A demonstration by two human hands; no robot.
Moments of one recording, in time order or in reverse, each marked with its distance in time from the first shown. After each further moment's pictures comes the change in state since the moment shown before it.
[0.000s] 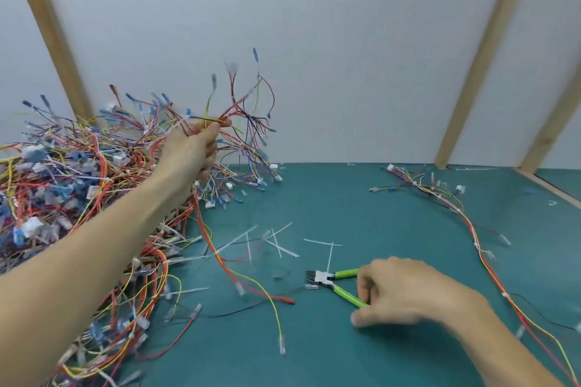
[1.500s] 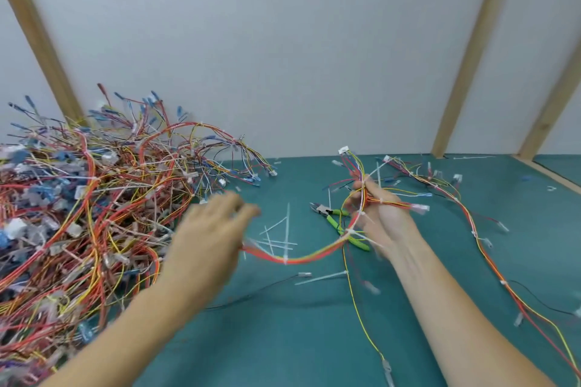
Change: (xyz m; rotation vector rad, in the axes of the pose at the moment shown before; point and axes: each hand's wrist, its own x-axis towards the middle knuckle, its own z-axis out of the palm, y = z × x) left_hand -0.108 -0.059 0.021 1.488 -0.123 0.758; right_hand 0.088 0.007 -0.010 2.179 0.392 -0.257
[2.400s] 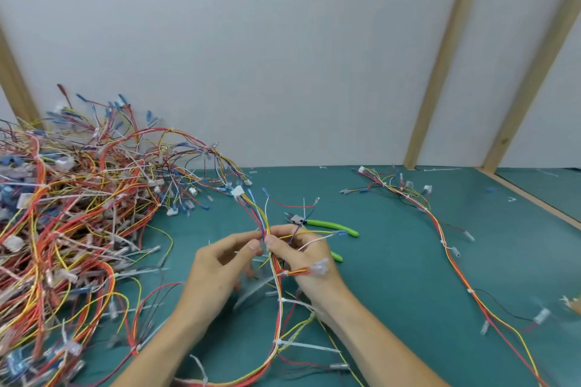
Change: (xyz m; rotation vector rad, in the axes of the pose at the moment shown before) left_hand 0.002 0.052 0.063 -1.467 0.006 -0.659; right_hand -0.051 0.068 0.028 -0.545 -0.175 -0.110
